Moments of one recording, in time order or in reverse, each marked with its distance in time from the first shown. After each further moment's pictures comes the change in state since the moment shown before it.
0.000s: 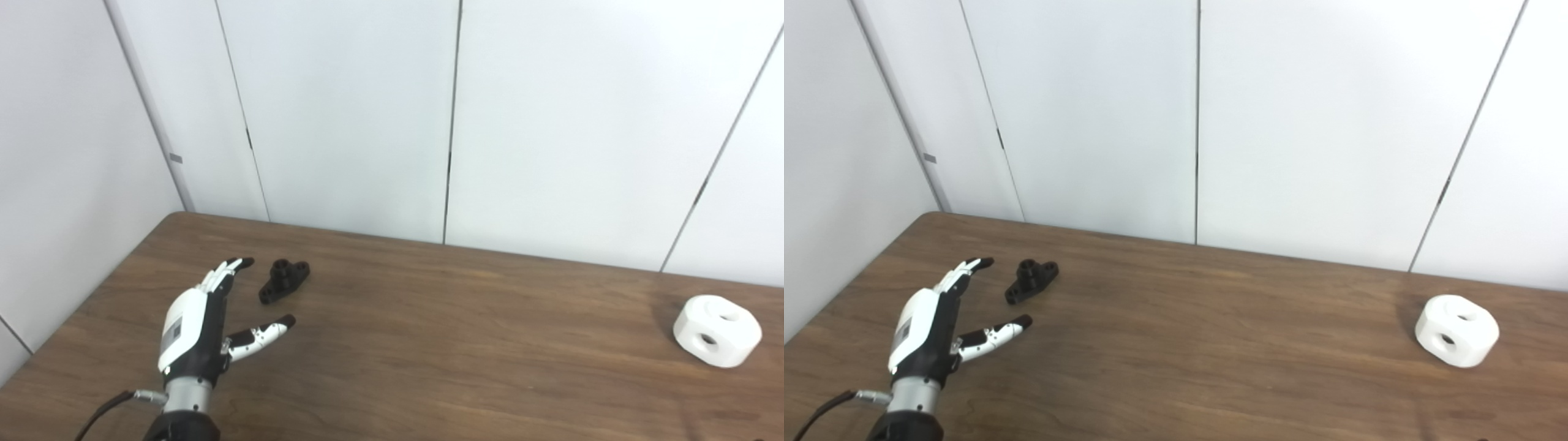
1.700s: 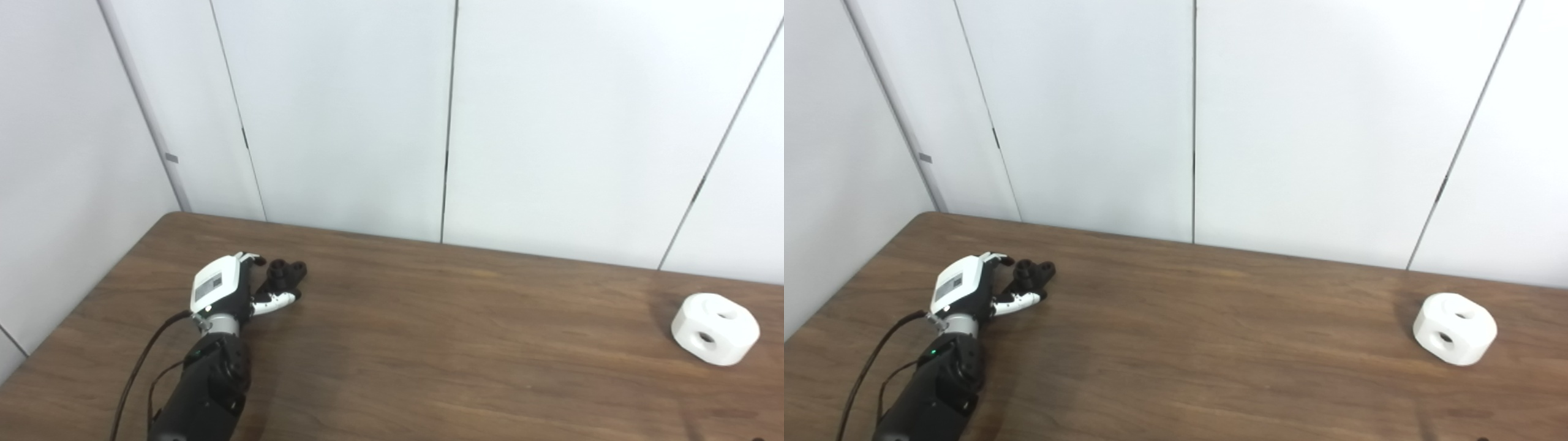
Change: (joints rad) left arm -0.338 0.128 -0.179 0.578 0.062 0.119 0.049; right arm 0.007 0.006 0.024 -0.034 -0.040 0.028 -0.061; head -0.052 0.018
